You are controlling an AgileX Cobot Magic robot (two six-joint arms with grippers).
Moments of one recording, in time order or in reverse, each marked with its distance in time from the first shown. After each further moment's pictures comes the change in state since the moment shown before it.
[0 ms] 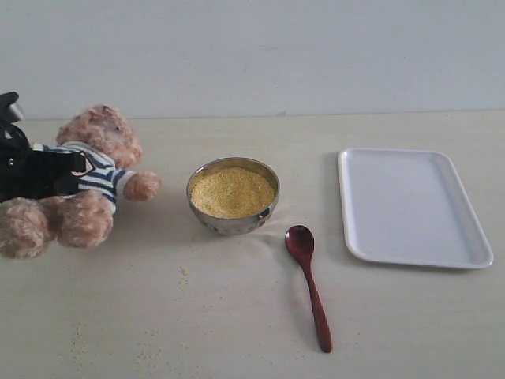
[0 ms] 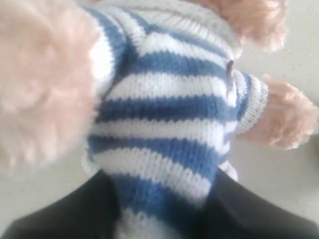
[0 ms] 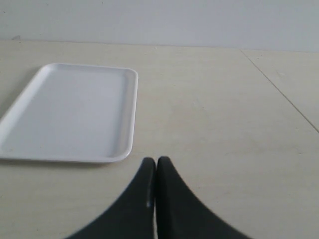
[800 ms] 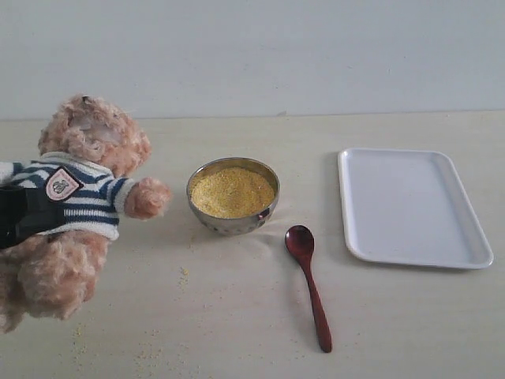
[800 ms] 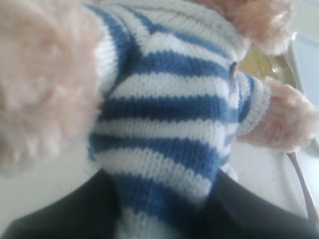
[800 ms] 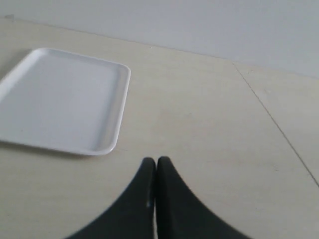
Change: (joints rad) left arm 0.000 -0.472 0.415 -0.547 0.097 0.459; right arm 0.000 0.000 0.000 -0.044 0.000 -0.115
